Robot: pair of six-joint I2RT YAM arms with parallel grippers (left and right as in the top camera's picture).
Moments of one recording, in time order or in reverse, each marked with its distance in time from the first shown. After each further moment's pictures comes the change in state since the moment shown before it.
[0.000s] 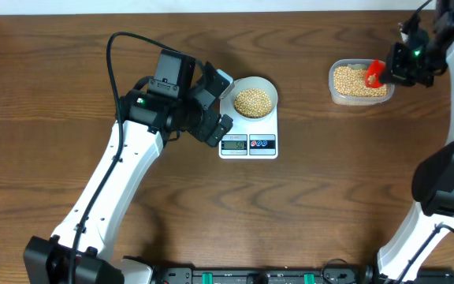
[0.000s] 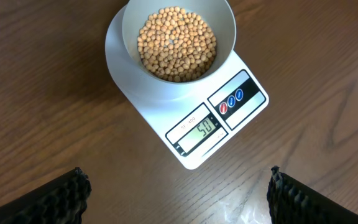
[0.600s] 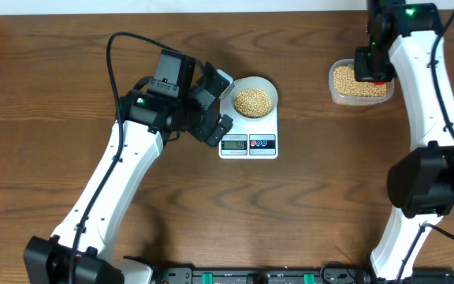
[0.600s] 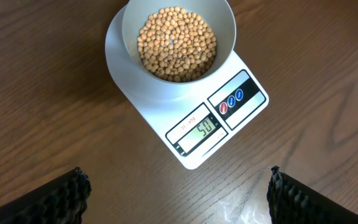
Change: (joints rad) left arm 0.000 0.000 0.000 0.000 0.000 0.000; right arm 0.247 0.000 0.000 0.024 0.554 0.115
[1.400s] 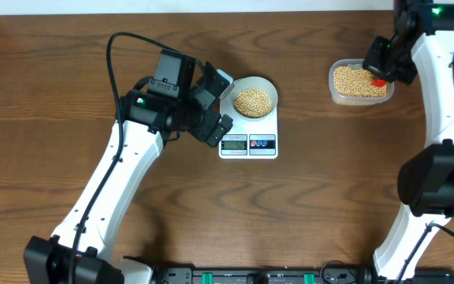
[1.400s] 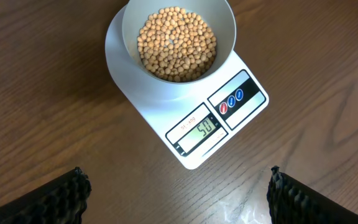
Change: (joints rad) left arm 0.000 0.000 0.000 0.000 0.000 0.000; right arm -0.108 0.000 0.000 0.034 -0.238 0.351
